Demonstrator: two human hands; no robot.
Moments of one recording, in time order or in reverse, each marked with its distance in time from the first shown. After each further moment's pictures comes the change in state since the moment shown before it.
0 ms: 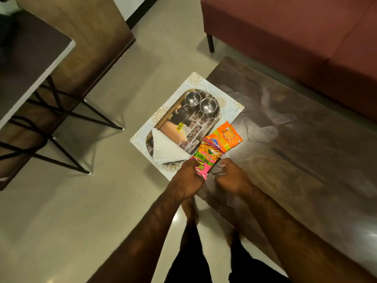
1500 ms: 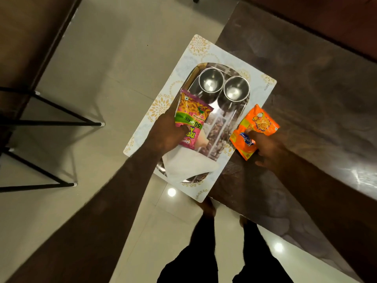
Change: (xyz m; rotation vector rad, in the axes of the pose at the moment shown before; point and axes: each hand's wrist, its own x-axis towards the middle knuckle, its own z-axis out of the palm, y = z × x) left_hand 0.220 -0.073 -0.138 -0.038 -0.028 0.090; right_hand 0.173 -0.026 0.029 0.825 0.290 0.628
